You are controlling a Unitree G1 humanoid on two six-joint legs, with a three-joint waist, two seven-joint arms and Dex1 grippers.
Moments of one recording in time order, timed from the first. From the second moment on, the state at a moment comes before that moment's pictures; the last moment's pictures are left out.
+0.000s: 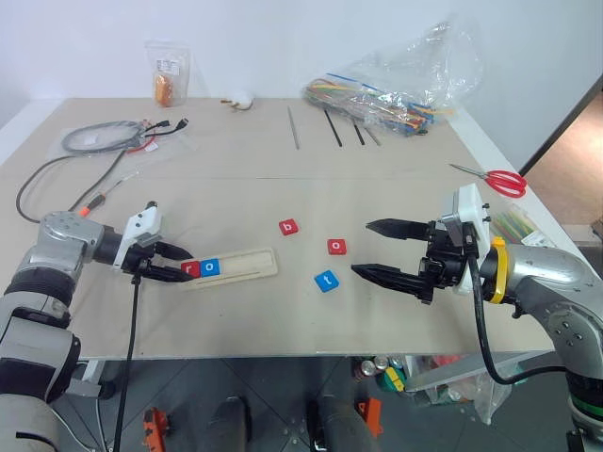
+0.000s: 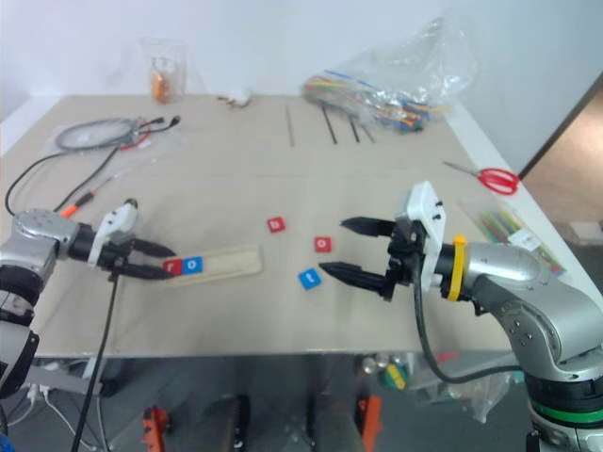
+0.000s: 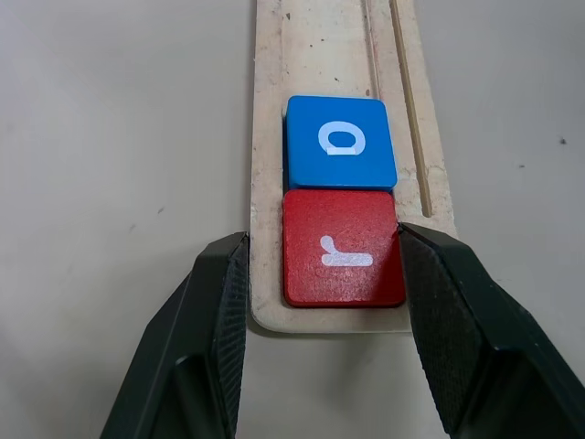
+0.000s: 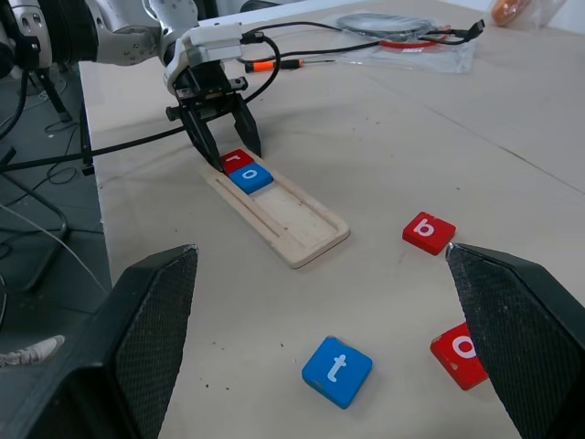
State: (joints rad) left arm -0.89 0.83 -0.38 1.03 -0.30 -0.24 -1.60; right arm -0.33 -0.82 -0.16 -0.49 0.79 0.76 0.87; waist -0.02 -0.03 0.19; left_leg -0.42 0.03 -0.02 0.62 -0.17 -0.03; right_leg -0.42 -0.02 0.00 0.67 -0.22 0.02
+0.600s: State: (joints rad) left arm -1.01 0.76 -0.30 1.25 -0.16 -0.44 -1.61; right arm -0.32 -0.82 -0.16 -0.49 0.78 0.75 0.86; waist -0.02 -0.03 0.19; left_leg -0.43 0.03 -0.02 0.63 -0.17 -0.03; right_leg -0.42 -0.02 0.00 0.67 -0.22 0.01
